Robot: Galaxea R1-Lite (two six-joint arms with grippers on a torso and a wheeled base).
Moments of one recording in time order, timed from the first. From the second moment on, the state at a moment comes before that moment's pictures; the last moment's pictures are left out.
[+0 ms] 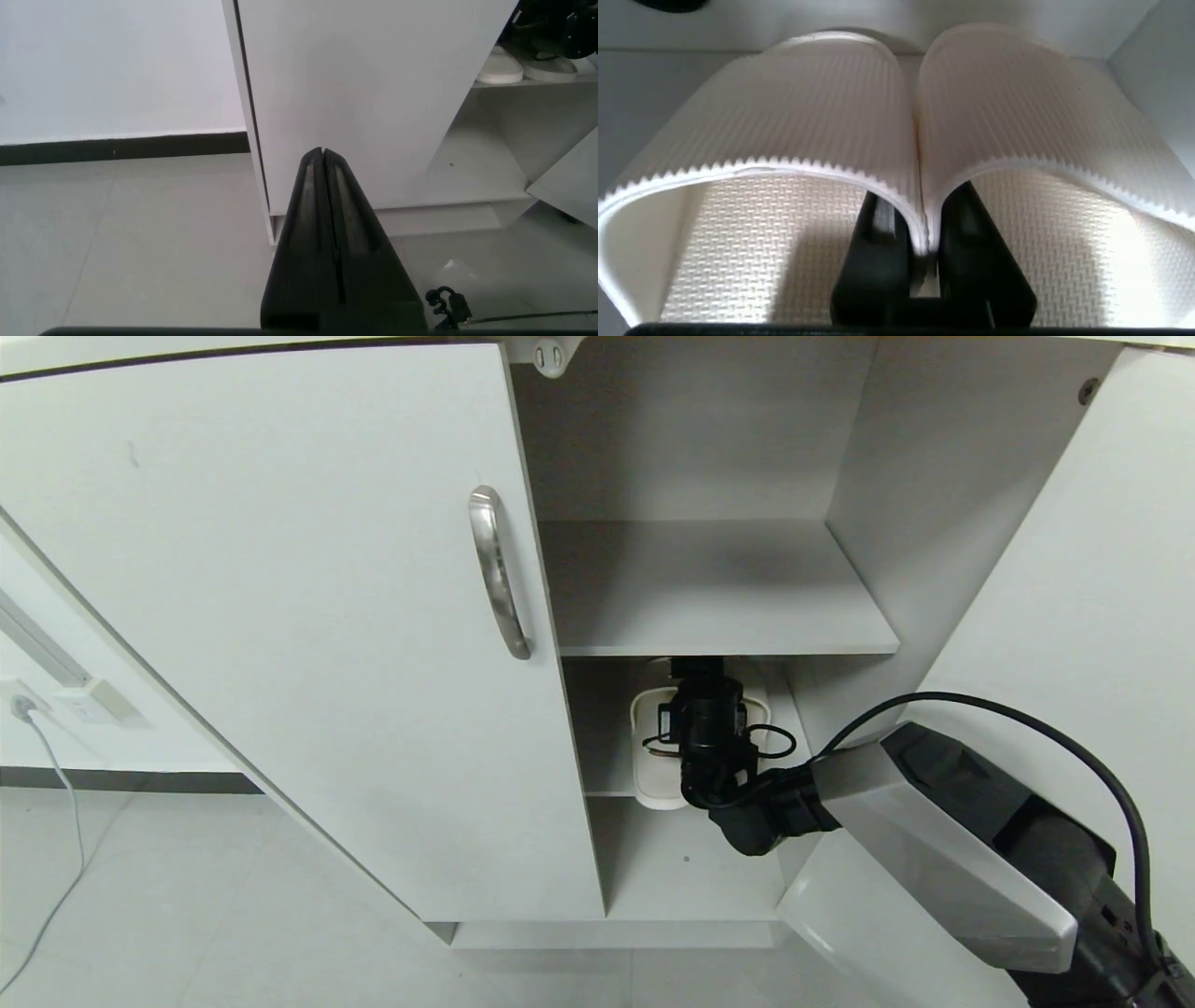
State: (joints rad) left arm 0.00 0.00 0.00 0.00 -0.03 0.03; right arm 0.65 2.57 -1.77 -0.78 -0.71 0.04
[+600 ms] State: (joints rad) left arm 0.00 0.00 0.00 0.00 -0.03 0.03; right arm 0.67 2.52 -1.64 -0.81 -0.72 0.04
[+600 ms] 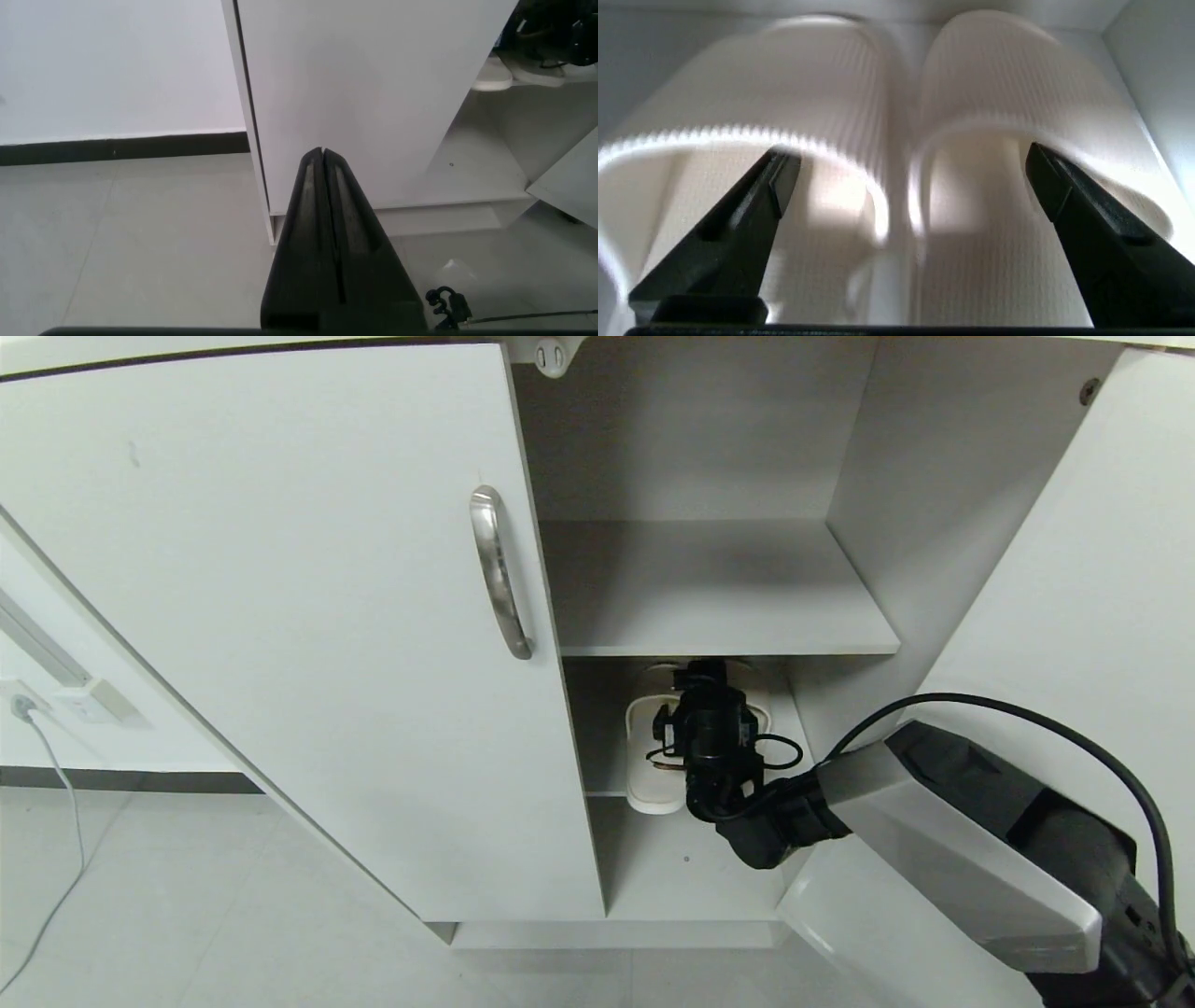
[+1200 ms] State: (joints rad) left arm 0.00 0.00 0.00 0.00 -0.03 0.03; right arm 0.79 2.26 -1.08 -1.11 -0.73 0.04
